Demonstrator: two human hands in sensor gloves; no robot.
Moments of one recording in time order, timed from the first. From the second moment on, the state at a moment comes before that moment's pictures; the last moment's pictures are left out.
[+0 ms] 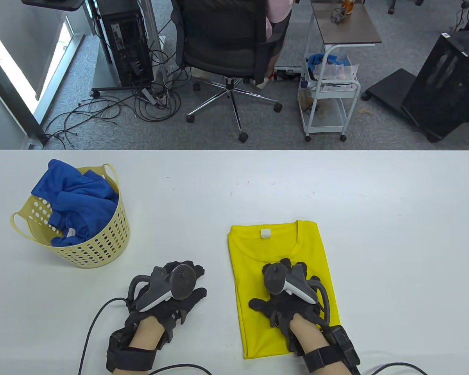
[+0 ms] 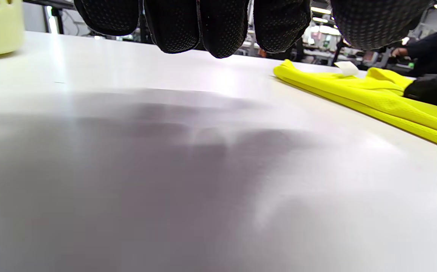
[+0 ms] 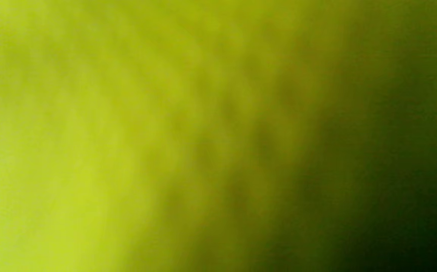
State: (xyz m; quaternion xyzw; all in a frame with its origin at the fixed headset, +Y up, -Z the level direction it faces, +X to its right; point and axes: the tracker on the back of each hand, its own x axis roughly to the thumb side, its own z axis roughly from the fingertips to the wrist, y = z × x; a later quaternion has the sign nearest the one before) left_hand -0.191 -0.744 -0.278 -0.11 -0.11 0.04 0.99; right_hand 0.105 -0.805 -0.289 0.04 0.28 0.95 0.11
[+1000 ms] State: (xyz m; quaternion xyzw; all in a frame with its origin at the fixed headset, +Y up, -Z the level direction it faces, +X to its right) left_hand -0.207 -0.745 -0.280 -0.12 -0.08 0.05 0.99; right_hand 0.305 -0.811 -0.355 -0.07 0.28 0.94 0.17
